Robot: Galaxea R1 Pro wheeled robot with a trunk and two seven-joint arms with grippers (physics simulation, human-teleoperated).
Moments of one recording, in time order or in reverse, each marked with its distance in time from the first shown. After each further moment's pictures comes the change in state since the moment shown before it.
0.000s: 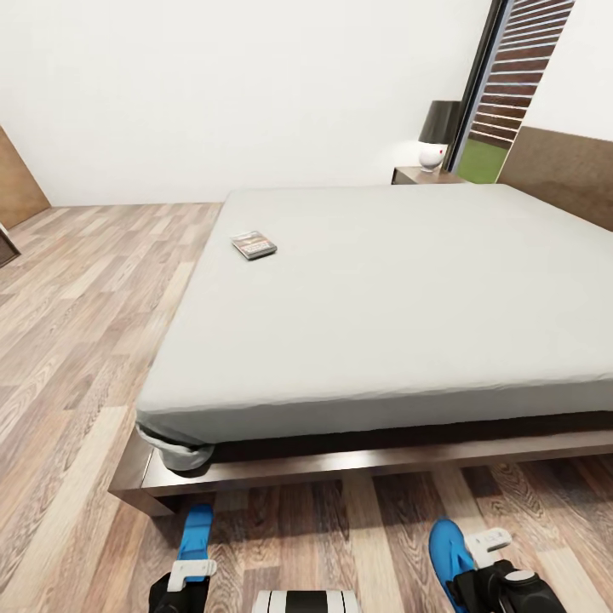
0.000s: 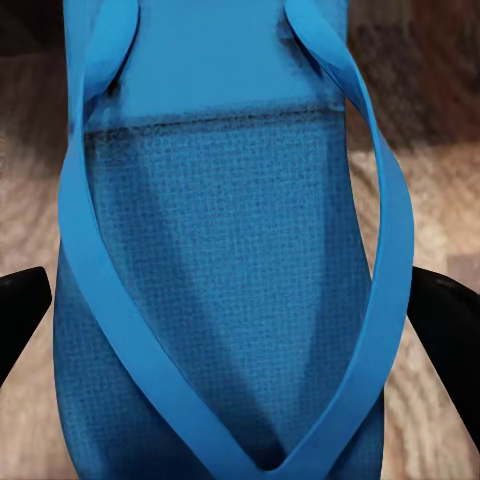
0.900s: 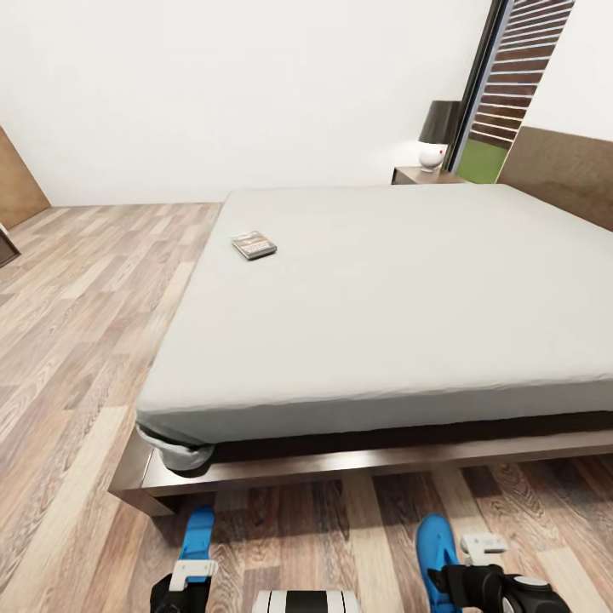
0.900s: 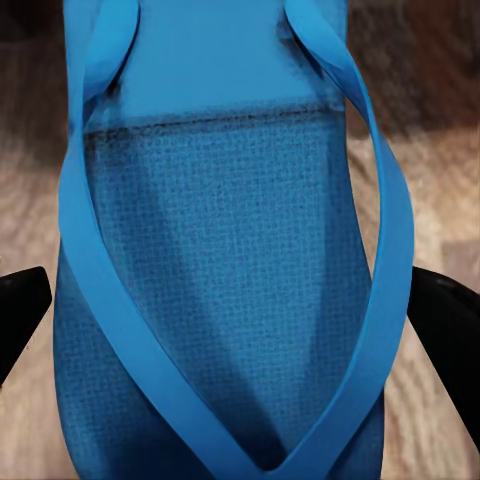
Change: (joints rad) left arm -0.001 -0.001 -0.008 -0.008 -0.004 0.035 0.000; right arm 0.001 -0.001 -0.017 0.037 -0.323 -0.061 -0.060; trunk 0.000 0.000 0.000
